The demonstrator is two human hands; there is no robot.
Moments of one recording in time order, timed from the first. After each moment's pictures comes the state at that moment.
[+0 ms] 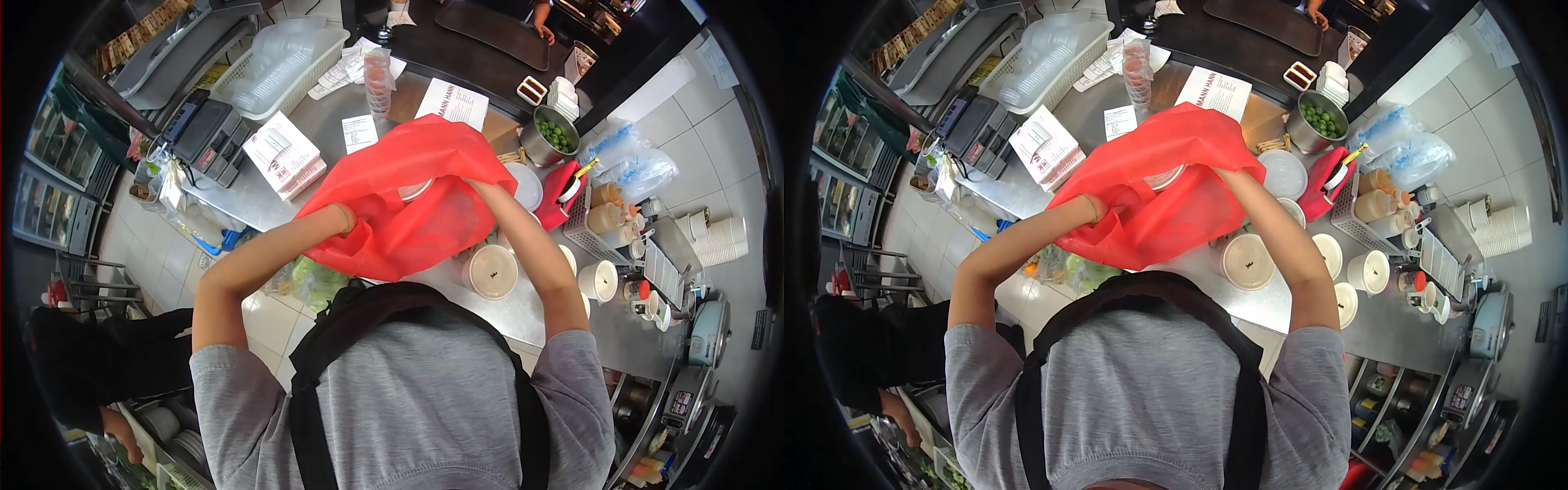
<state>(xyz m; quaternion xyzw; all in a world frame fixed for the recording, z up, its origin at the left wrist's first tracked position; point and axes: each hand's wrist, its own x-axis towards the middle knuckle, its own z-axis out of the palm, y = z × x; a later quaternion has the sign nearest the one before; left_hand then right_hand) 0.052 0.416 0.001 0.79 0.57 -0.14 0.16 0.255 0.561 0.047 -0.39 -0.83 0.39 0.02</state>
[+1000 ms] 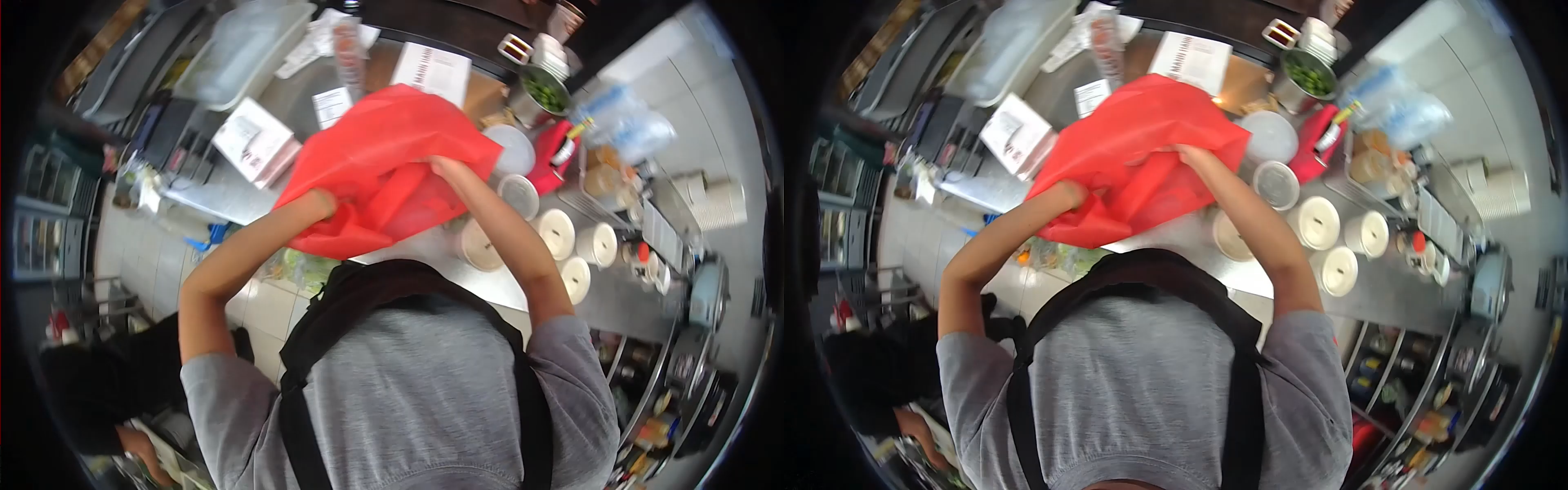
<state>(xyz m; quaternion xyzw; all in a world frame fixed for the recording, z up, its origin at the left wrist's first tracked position) 0.052 0.412 -0.010 0.79 0.58 -0.11 0.16 0.242 0.504 0.041 -0.40 -0.76 0.52 0.06</state>
